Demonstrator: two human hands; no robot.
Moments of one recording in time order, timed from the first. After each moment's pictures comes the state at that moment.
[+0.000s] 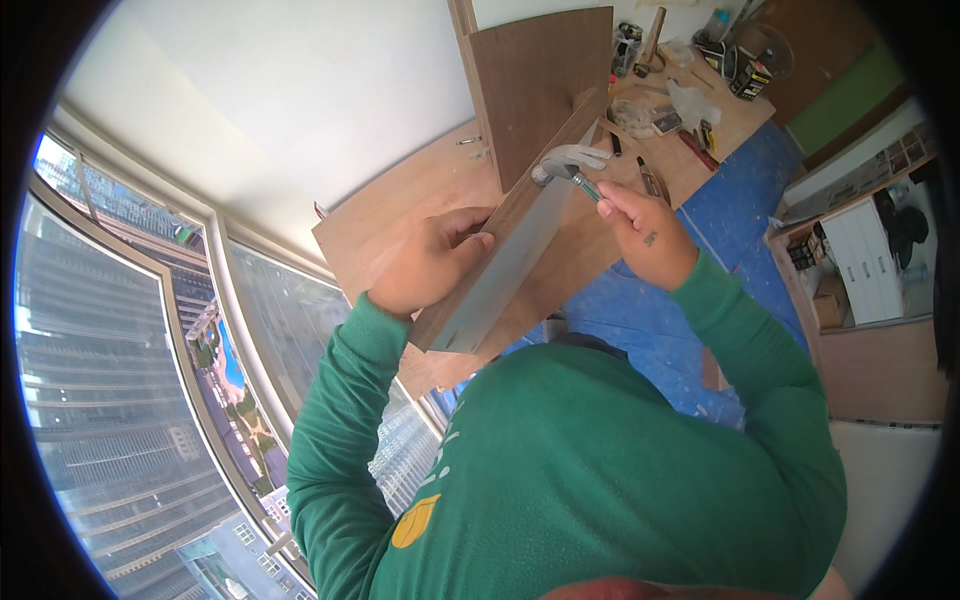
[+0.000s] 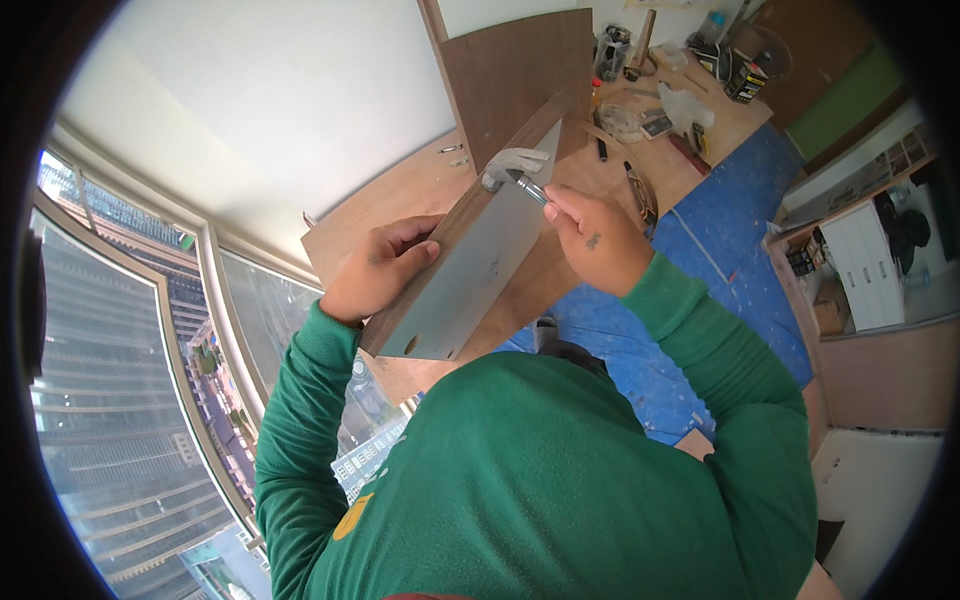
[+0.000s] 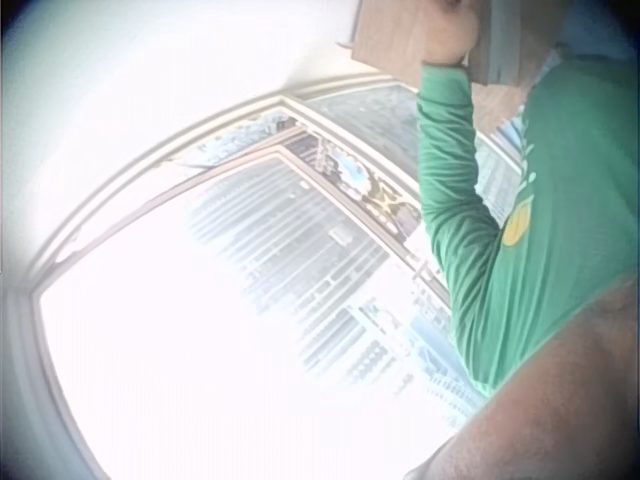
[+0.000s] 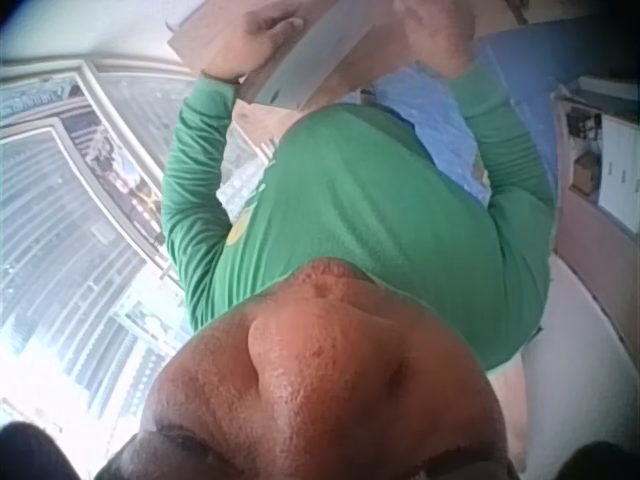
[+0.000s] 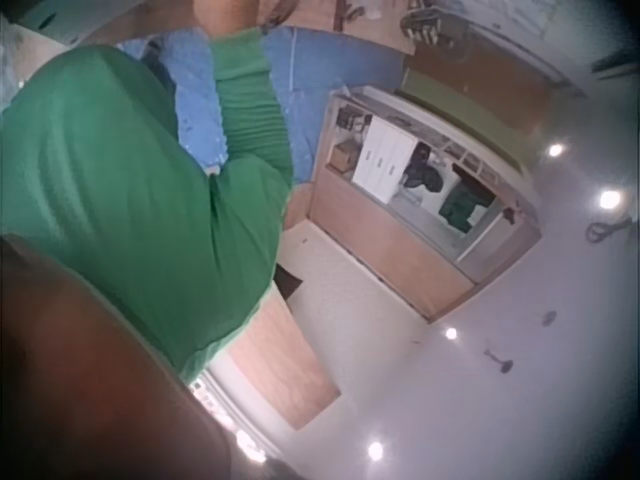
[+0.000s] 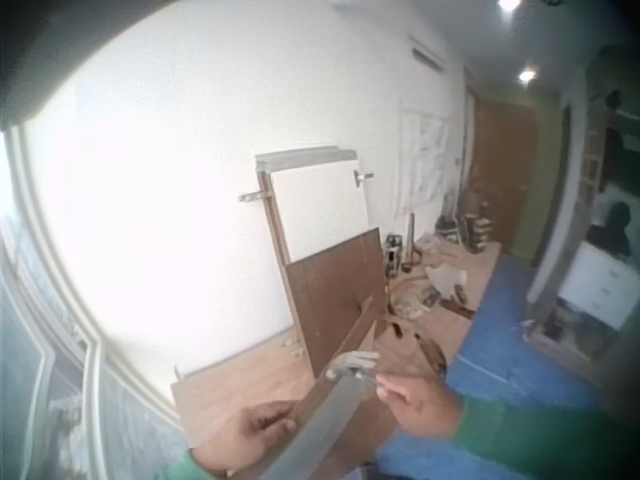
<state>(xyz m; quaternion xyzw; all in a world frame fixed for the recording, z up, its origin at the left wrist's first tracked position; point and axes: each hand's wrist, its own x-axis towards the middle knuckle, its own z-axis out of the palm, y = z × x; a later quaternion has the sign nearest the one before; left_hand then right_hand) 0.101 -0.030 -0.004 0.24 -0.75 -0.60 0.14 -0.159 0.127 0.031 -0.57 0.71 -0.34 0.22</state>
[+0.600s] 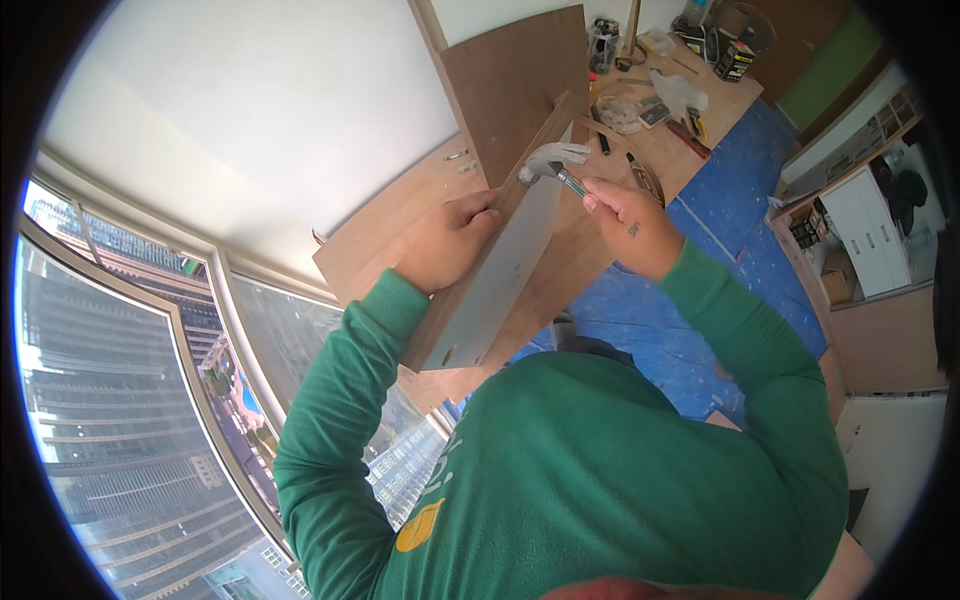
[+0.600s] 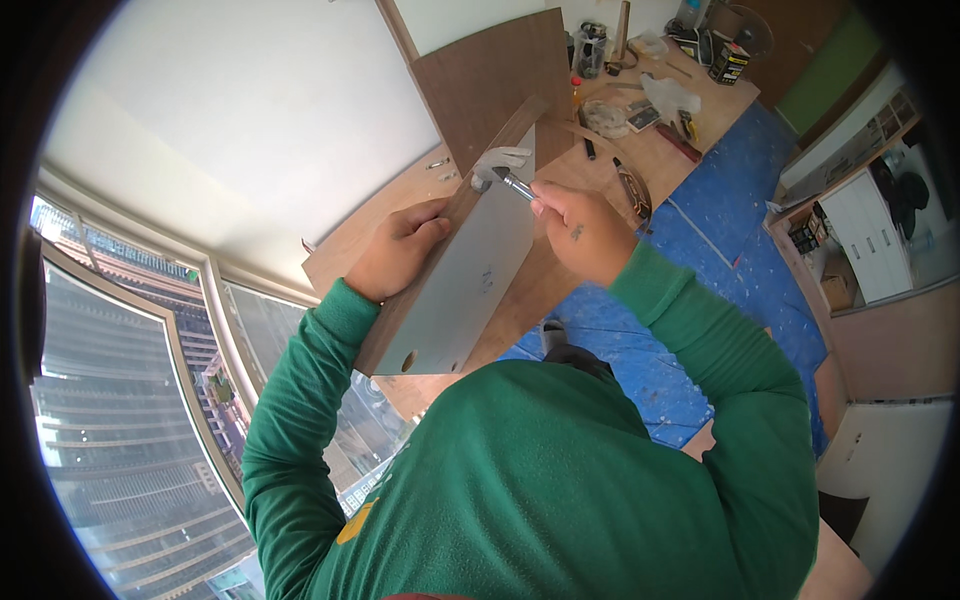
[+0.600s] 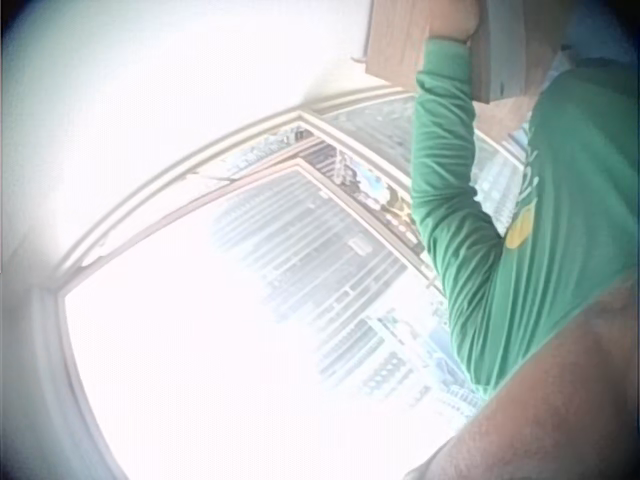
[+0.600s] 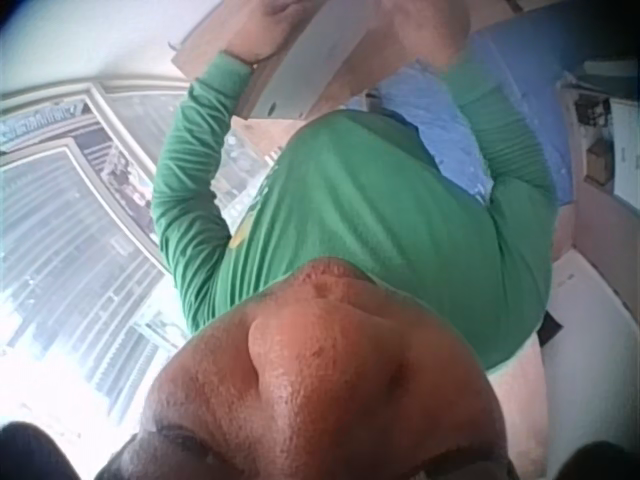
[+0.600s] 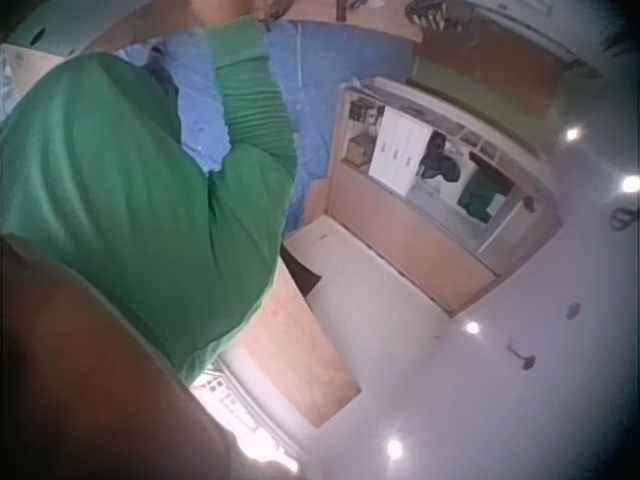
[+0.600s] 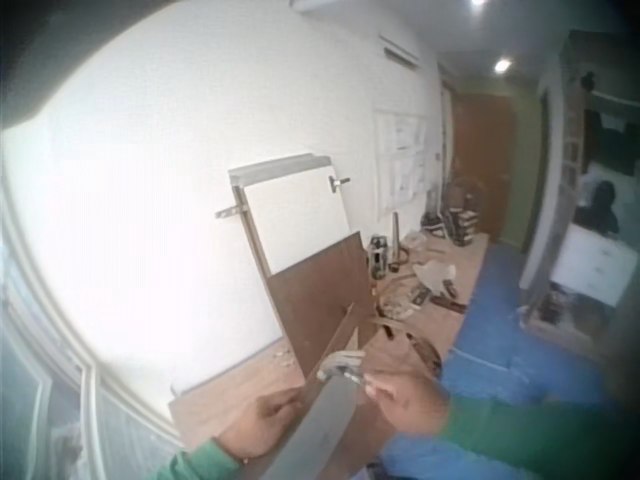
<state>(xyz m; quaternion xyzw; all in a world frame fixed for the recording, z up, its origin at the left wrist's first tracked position) 0.043 -0.049 -0.004 0.26 -0.79 -0.54 0.12 -0.181 0.118 0.005 -0.61 0.66 -0.42 0.10</state>
